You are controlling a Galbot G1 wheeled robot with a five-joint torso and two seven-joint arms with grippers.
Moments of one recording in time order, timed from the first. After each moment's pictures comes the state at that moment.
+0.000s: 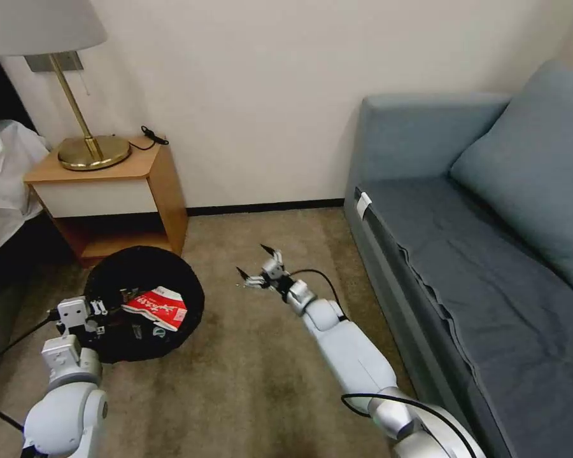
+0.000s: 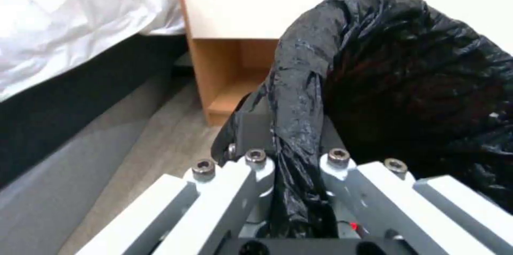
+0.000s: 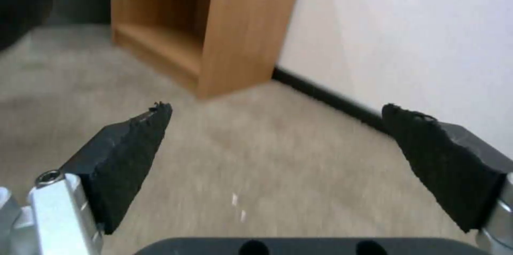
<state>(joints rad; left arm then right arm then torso) 1.43 -1.35 -0.86 -1.95 -0.24 0.21 -0.19 -0.61 1.61 0.14 0.67 -0.13 0.50 -0.32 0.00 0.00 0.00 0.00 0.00</state>
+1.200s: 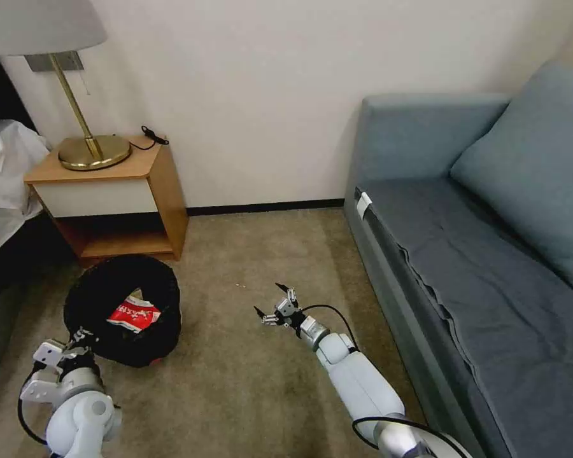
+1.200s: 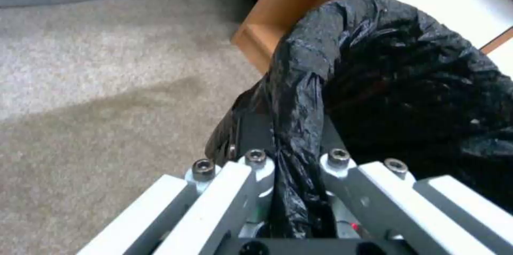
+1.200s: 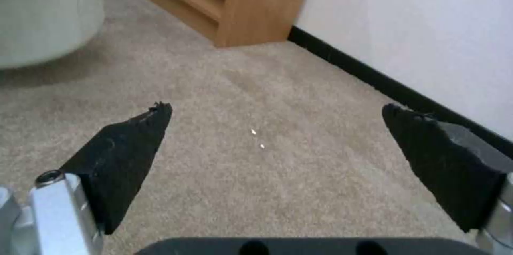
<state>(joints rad) 1.35 -1.38 -0.86 -1.66 -0.91 -0.06 -0.33 -0.67 1.61 0.20 0.63 -0.31 0.55 -0.30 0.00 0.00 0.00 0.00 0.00</state>
